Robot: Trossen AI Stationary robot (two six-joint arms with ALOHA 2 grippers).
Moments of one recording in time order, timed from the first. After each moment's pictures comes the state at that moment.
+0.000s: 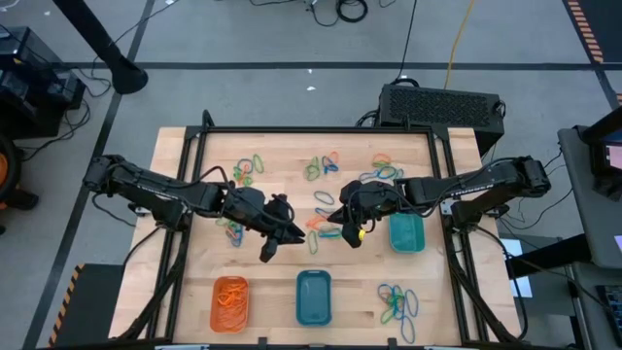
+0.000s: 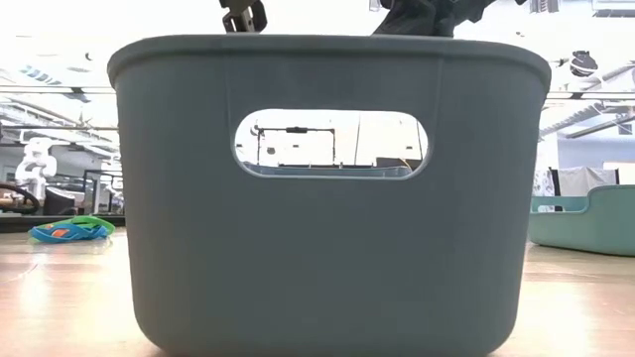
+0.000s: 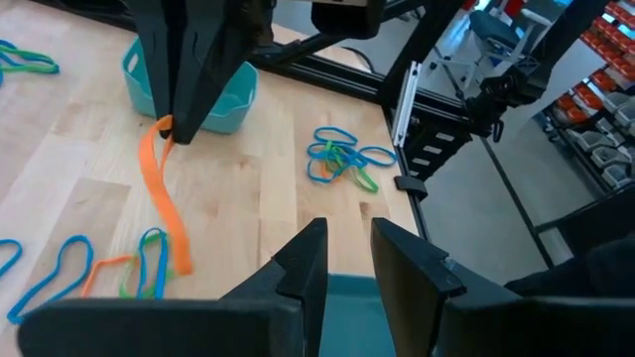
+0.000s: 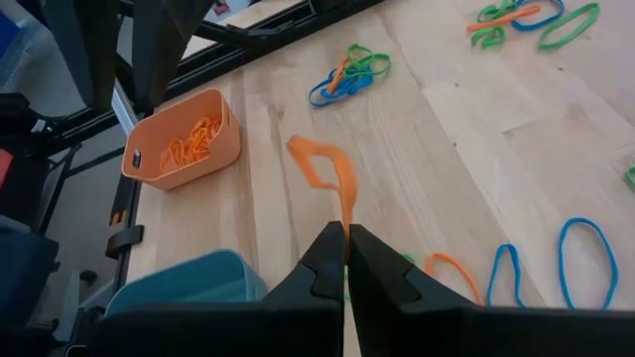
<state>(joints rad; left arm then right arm) -0.19 1.34 1.01 -0.09 0.12 -0.39 0.11 1.39 1.01 -0.20 0.02 0.50</state>
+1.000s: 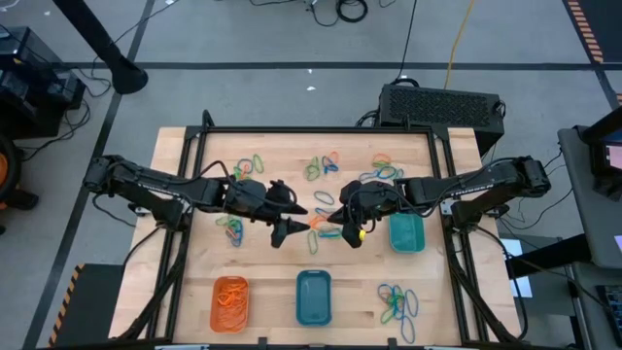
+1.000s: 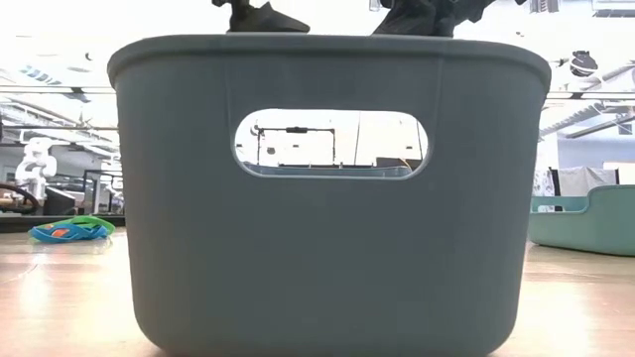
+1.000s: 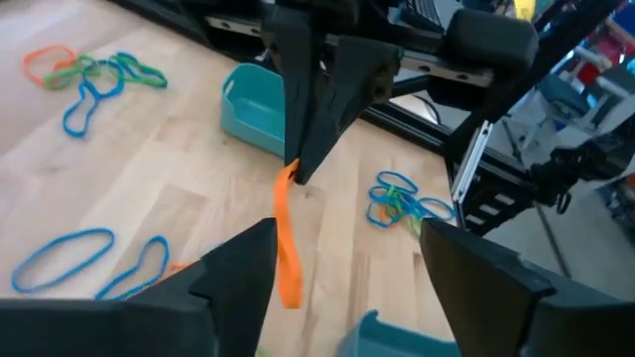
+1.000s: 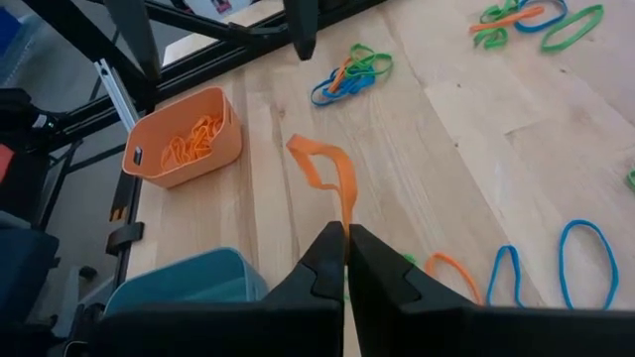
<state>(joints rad) -0.14 1.34 1.01 -0.08 -0.03 -0.49 0.11 1.39 1.01 -0.20 0.02 0.49</state>
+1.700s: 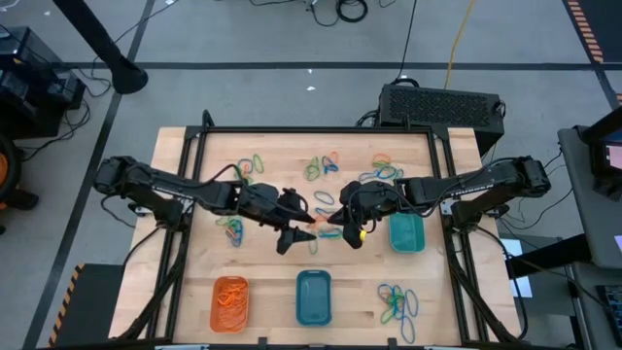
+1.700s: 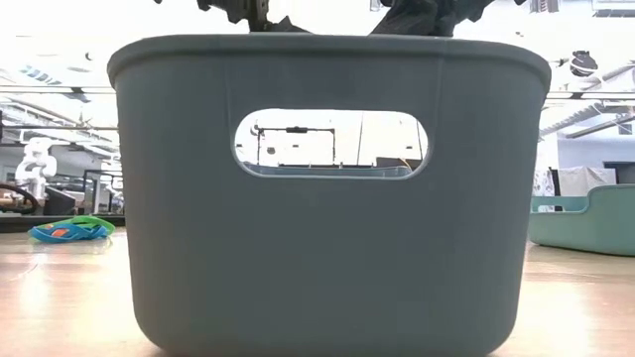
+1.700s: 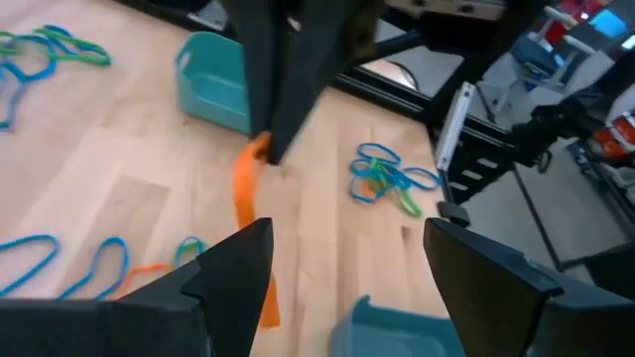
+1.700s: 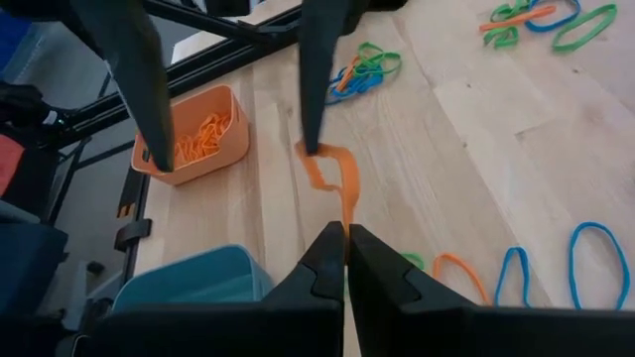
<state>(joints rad) -0.12 1.44 1.01 0.00 0.09 -0.43 0.11 1.39 1.01 -0.19 0.00 0.49</state>
